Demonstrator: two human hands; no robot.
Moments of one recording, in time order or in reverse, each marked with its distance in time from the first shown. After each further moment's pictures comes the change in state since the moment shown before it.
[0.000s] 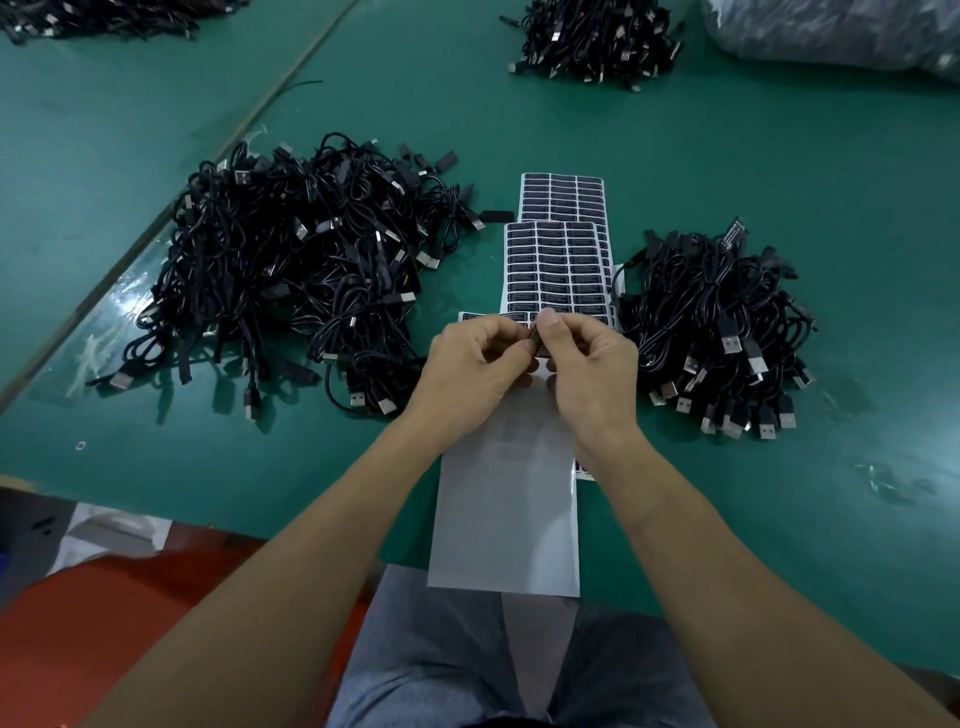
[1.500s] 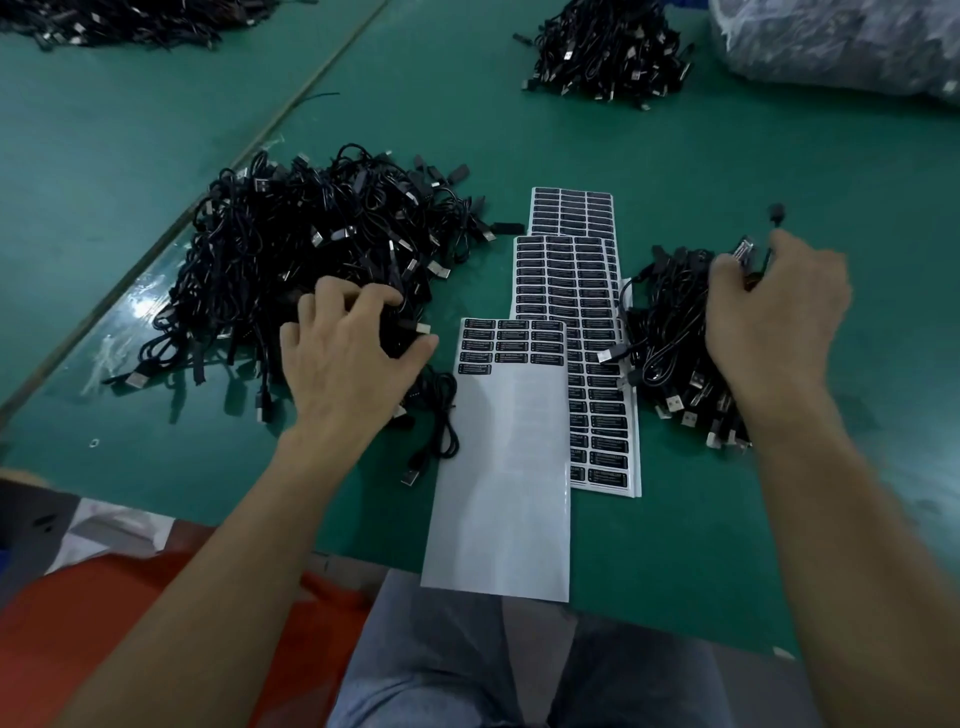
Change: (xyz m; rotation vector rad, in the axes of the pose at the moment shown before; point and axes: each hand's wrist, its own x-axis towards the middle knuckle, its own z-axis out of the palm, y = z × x) left_hand -0.010 -0.007 -0.074 1.010 0.497 0.033; right_hand 0.042 -0.077 -0.080 -0.883 0.343 -0.165
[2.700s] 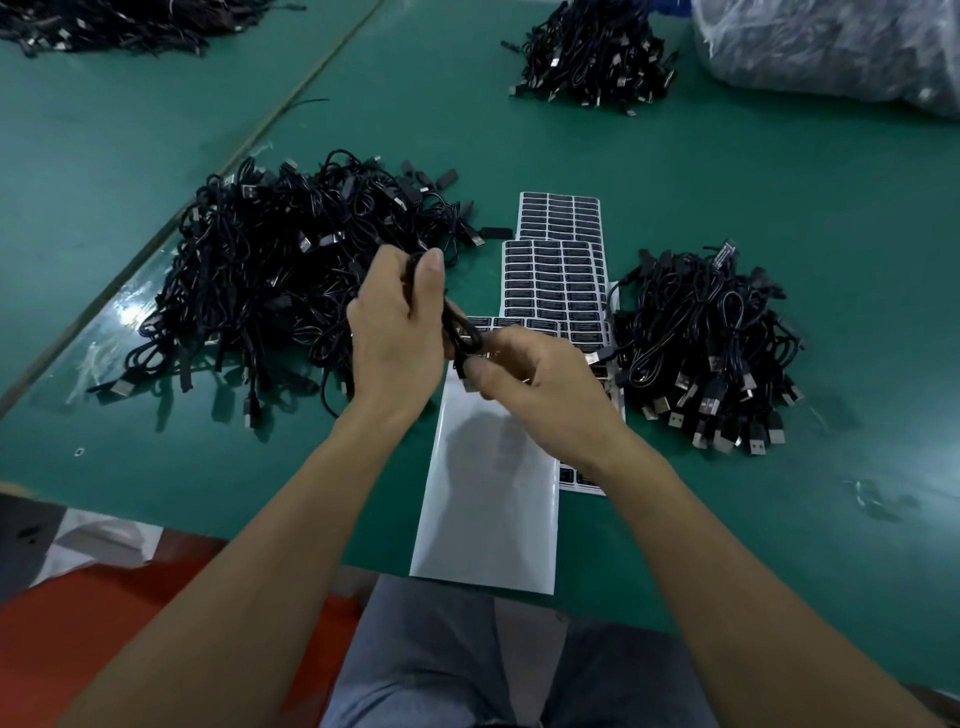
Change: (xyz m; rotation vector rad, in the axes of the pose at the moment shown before) left_hand 0.010 0.056 -0.003 -0.859 0.079 -0.094; right_hand -0.080 -0.036 0.059 0.603 -0.792 -0.275
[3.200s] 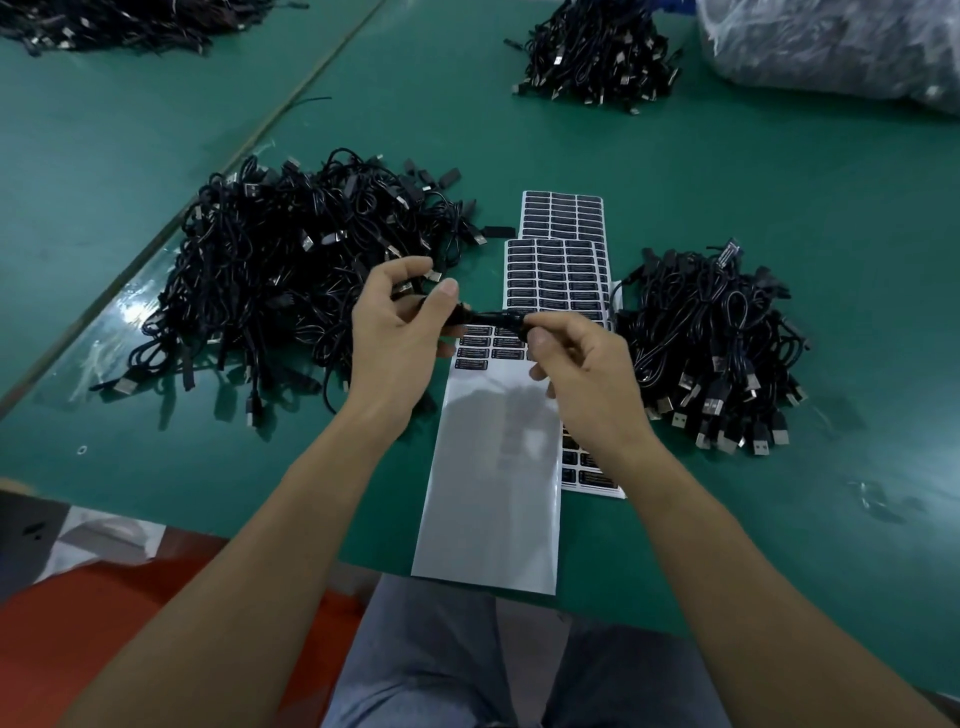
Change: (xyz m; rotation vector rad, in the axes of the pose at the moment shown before) left_hand -0.001 -0.012 -0.003 -0.393 -0.114 -0.309; right_hand -0.001 0.009 -0.012 0.162 0.282 0.000
